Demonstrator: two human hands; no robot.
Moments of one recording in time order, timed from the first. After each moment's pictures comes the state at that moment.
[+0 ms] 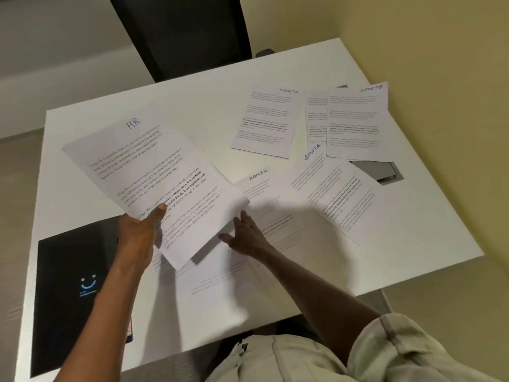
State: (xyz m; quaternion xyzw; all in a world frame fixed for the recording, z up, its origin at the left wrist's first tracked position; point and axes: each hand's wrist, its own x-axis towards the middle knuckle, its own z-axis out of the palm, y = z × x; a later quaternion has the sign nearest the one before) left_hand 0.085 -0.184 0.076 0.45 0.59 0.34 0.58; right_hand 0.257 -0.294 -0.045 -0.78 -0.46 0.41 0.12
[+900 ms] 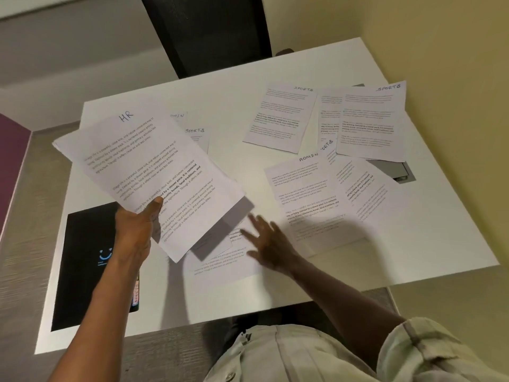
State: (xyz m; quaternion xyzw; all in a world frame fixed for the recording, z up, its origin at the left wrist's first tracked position) left_hand 0.074 -0.229 0.105 0.43 0.63 0.37 0.53; right_hand 0.285 -0.375 -0.078 -0.69 -0.70 0.17 0.08
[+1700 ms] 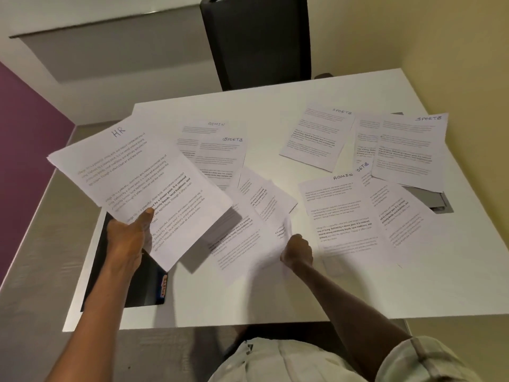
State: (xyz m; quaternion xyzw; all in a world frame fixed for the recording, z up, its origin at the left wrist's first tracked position) left_hand -0.021 -0.221 0.122 0.40 0.64 0.43 0.49; right_hand 0.256 -0.338 -0.067 -0.89 -0.30 0.33 0.11
